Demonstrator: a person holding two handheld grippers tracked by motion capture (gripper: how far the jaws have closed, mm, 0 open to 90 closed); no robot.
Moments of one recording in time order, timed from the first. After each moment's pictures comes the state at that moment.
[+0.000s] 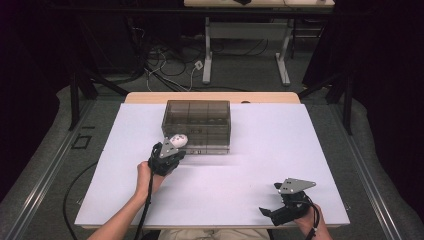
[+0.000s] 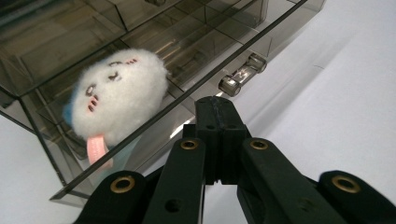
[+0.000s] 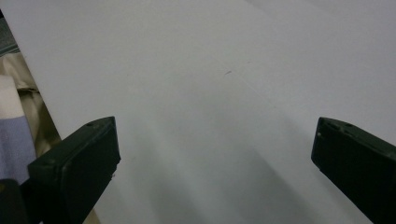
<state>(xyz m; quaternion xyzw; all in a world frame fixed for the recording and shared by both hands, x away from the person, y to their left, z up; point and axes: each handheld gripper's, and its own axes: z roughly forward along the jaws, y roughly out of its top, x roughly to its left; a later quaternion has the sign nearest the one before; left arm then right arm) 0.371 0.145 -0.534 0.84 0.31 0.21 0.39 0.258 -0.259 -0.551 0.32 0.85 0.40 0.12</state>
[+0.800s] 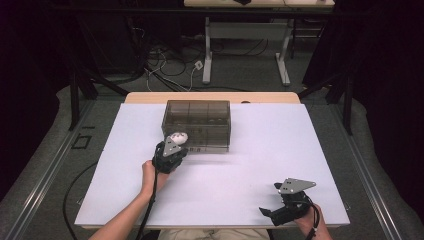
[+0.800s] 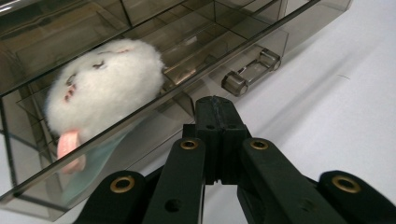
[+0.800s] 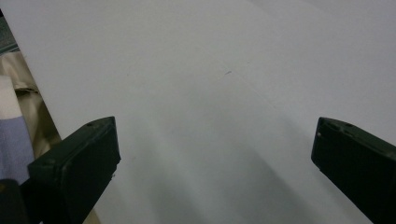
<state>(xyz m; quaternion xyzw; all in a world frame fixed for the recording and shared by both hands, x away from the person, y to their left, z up) 0.383 0.137 -0.549 0.83 0.33 0.22 0.40 0.258 -0.260 -0.550 0.32 0.85 0.39 0.13</state>
